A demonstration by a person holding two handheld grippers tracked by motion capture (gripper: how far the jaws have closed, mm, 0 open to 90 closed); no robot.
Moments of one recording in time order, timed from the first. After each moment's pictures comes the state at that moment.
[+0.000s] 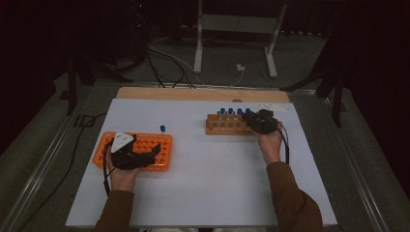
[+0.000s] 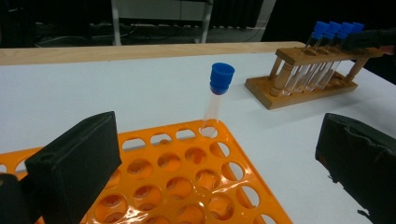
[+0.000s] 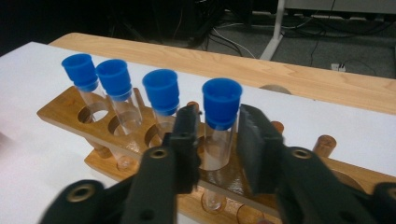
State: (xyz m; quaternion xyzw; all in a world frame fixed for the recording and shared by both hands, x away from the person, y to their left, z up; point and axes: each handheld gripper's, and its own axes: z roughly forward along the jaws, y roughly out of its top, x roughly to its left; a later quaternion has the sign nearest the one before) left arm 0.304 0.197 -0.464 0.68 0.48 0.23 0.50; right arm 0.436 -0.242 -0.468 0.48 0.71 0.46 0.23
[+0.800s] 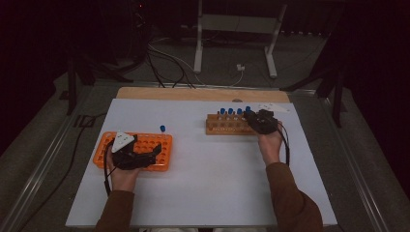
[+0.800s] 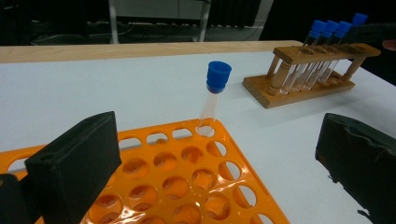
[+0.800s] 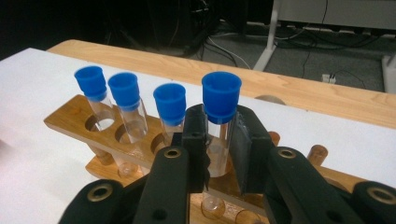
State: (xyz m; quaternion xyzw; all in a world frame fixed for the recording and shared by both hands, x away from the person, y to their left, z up) left arm 0.305 0.196 -0.464 0.68 0.48 0.22 0.50; right arm 0.430 -0.240 -0.460 0.47 0.71 0.46 0.25
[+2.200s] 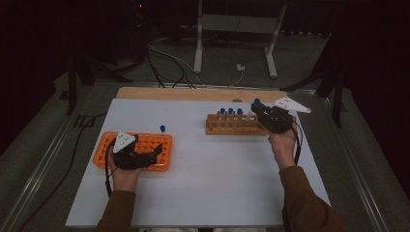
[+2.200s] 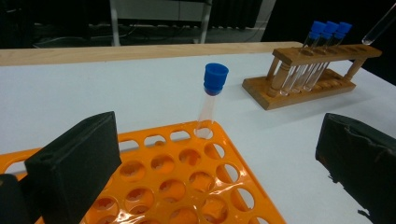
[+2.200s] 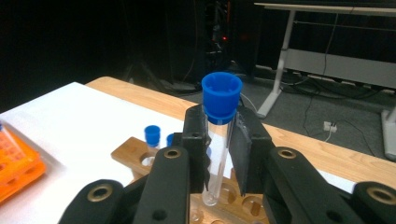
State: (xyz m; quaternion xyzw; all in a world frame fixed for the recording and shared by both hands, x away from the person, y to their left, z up) left arm 0.304 0.192 -0.464 0.68 0.48 0.23 0.50; right arm 0.389 -0.252 -0.397 0.41 0.70 0.52 0.28
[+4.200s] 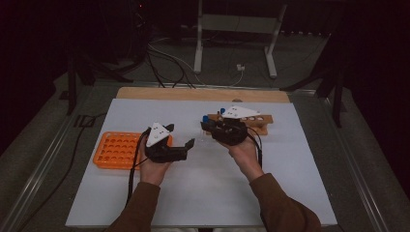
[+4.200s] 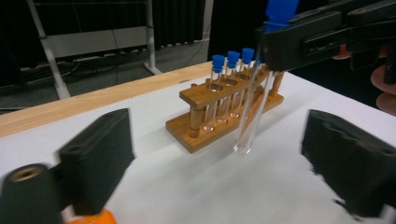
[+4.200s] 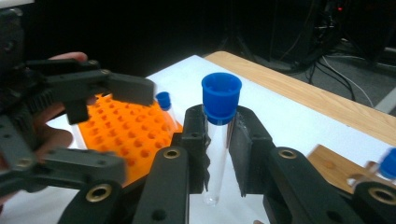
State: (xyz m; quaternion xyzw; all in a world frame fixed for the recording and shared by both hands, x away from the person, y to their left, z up) left arm 0.319 0.110 -0.436 0.73 0.36 0.22 0.54; right arm 0.360 -0.128 -0.397 0.31 0.78 0.53 0.13
